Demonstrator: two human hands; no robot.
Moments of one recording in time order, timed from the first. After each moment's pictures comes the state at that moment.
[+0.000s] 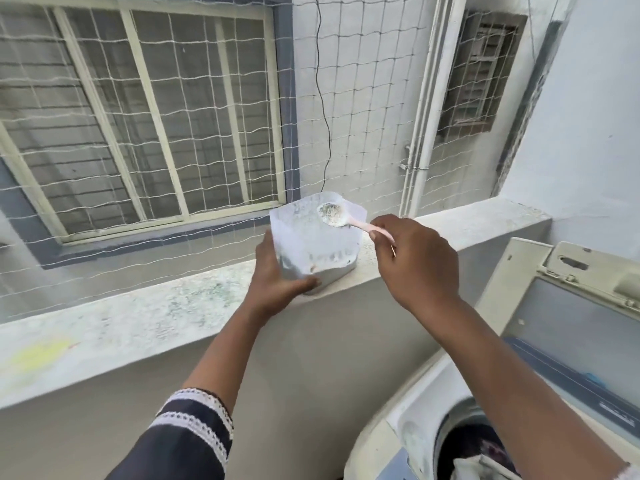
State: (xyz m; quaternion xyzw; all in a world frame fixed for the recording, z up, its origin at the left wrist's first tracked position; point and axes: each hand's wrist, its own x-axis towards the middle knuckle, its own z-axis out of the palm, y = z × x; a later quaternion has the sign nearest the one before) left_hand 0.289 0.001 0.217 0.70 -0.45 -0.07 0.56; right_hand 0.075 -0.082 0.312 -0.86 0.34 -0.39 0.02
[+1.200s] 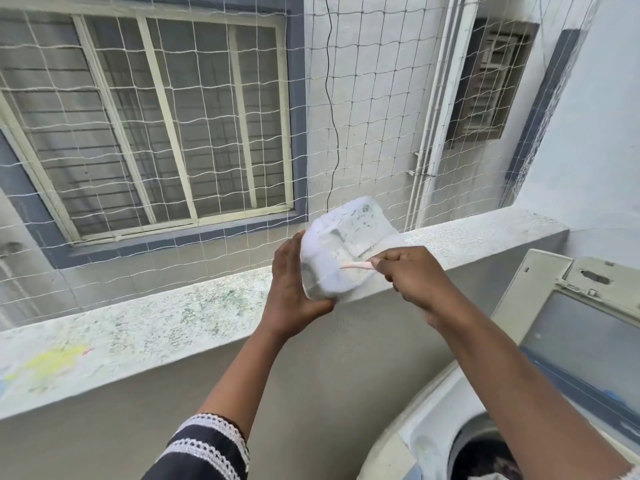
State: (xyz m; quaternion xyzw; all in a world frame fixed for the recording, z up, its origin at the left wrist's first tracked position) left_hand 0.278 0.006 0.215 0.68 -0.53 0.05 0.51; right_hand 0.099 -0.098 0.302 -0.76 0.37 -0.27 0.46
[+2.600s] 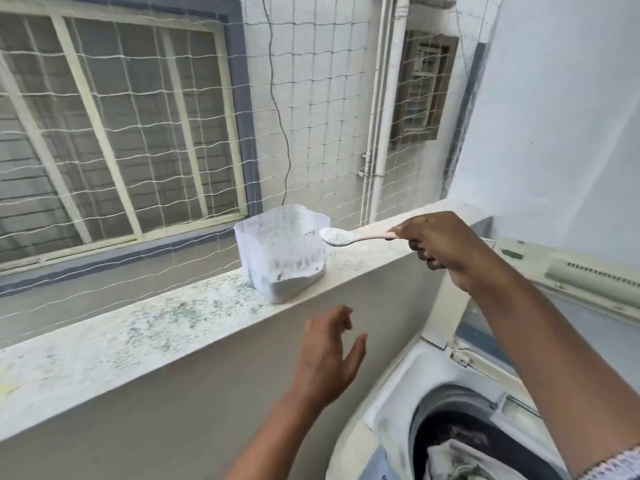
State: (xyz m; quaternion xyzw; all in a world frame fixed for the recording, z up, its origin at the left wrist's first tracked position) left_hand 0.153 -0.005 0.168 0.62 -0.60 0.11 0.50; right_hand 0.015 -0.129 0.354 -0.71 0.41 -0.32 0.48
